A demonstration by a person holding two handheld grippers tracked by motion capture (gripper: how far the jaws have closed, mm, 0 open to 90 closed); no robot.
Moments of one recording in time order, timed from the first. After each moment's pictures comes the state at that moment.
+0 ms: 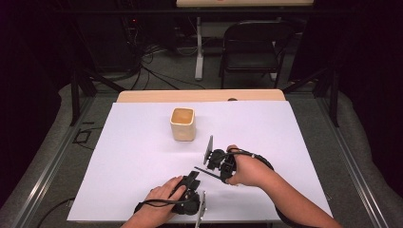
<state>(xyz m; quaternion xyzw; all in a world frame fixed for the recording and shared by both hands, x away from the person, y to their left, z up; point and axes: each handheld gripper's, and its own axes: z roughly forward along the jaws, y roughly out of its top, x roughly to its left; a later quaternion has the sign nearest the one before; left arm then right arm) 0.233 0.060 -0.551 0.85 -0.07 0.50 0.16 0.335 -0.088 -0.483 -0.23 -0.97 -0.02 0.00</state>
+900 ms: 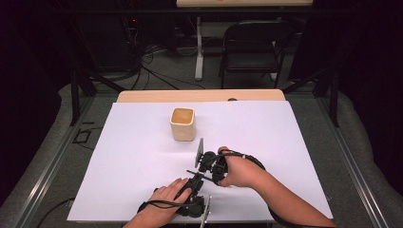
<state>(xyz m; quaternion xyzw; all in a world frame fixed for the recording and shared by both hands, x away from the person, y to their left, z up) 0.229 0.049 -0.555 0.84 -0.12 0.51 0.13 0.329 -0.064 -0.481 -0.20 -0.98 -0.02 0.01</state>
